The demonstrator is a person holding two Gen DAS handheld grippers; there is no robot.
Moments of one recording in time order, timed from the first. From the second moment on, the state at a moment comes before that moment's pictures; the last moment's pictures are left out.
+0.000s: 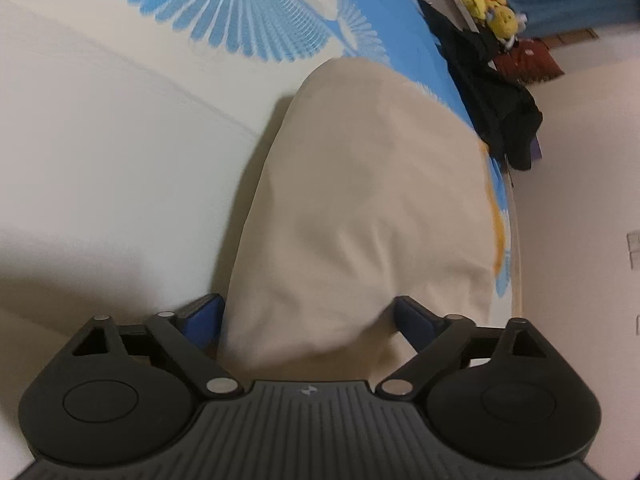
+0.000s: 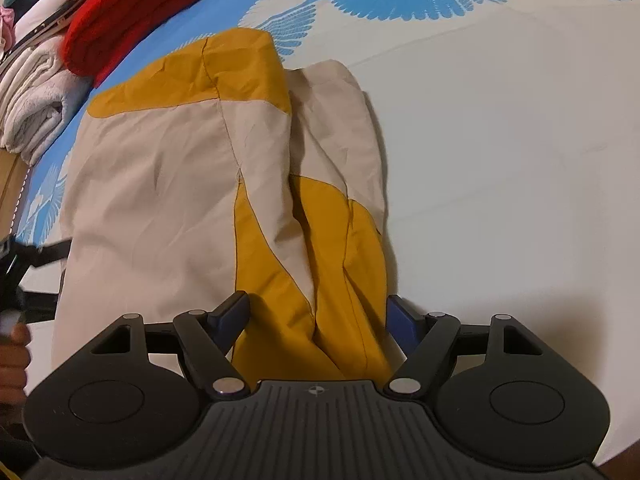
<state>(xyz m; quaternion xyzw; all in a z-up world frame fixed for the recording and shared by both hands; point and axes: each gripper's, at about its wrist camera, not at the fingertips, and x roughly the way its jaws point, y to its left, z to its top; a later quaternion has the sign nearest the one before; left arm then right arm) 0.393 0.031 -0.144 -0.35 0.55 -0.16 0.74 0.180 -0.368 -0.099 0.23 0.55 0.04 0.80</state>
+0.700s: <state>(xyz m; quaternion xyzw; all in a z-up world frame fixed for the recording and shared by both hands) 0.436 0.055 -0.038 -0.24 0.38 -0.18 0.88 0.236 -0.317 -0.062 0.26 0.42 0.09 0.87</state>
